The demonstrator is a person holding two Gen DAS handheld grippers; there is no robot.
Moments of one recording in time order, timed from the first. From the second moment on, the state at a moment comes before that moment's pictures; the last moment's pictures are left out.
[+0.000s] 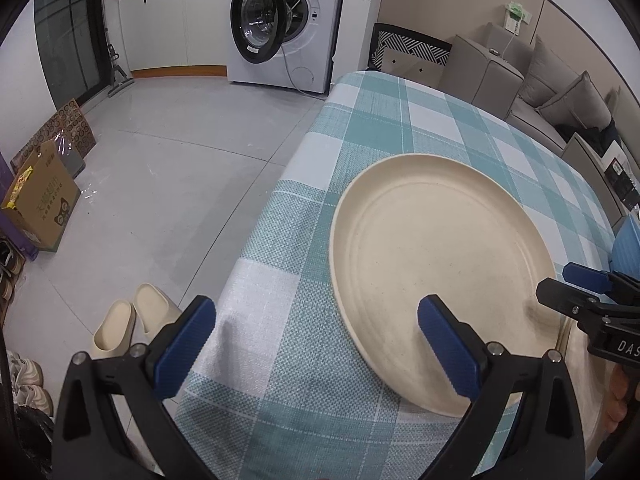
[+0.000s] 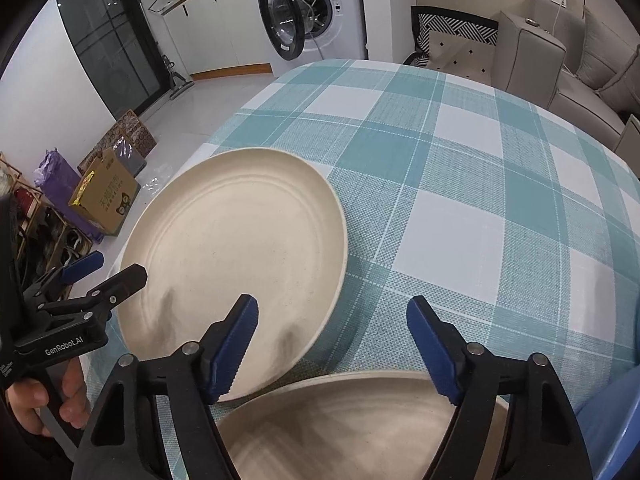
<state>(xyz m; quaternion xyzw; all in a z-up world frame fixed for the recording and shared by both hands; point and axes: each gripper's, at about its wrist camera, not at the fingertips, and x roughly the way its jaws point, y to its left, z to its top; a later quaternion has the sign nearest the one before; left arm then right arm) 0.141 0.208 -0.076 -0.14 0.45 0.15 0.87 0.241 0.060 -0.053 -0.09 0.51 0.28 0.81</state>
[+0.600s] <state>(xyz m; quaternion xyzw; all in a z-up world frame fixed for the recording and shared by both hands) 0.142 0.198 -0.078 -0.14 0.45 0.12 0.87 0.230 0.070 -0.055 -0.12 0.50 0.29 0.81</state>
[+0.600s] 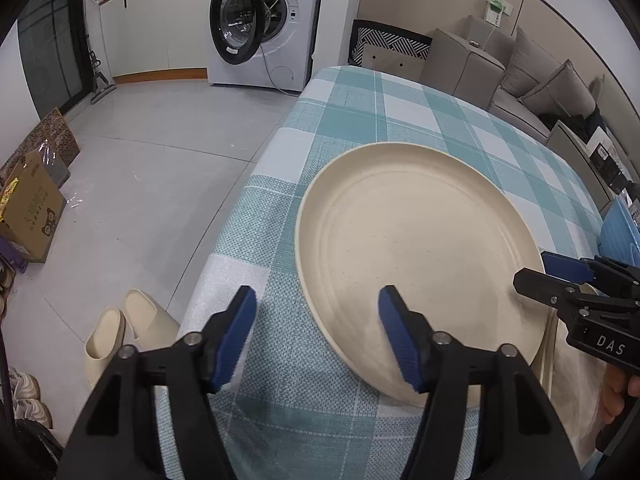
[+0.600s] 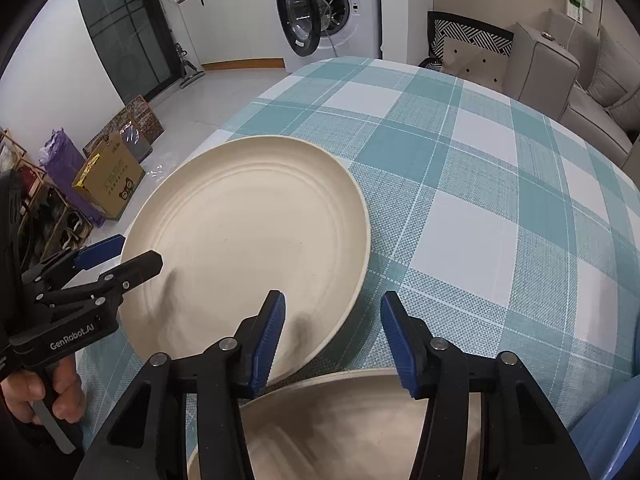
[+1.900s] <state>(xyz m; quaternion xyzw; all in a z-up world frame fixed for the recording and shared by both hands) 0.137 0.188 -0.068 -0.14 0.43 0.10 0.89 0.207 0.082 -0.042 -0.19 0.43 0.28 0.84</state>
